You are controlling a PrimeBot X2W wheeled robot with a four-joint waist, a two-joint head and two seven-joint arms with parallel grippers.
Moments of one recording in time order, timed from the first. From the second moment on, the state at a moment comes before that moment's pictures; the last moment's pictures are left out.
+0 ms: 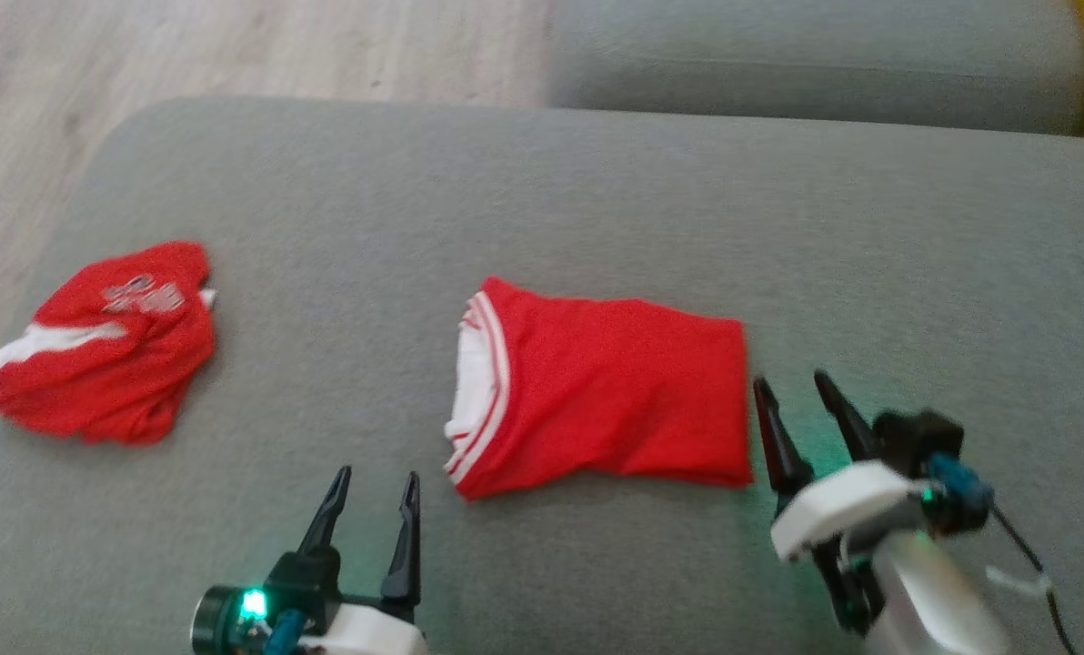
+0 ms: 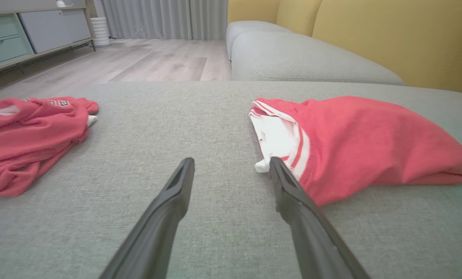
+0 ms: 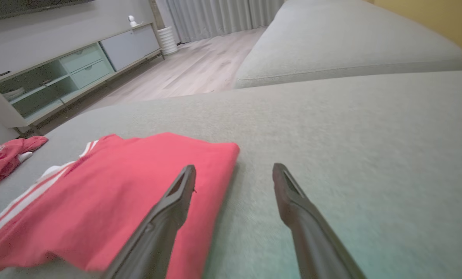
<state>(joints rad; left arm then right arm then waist) -0.03 0.05 -0.28 0.42 -0.14 0.02 -0.26 -0.24 -0.05 0.19 0.68 0.26 0.13 -0.26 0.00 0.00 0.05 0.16</state>
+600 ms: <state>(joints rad) -0.04 0.05 -0.28 0.43 -0.15 0.02 -0.26 -0.40 -0.06 0.35 0.99 0.44 0.13 -0.26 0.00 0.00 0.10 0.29</state>
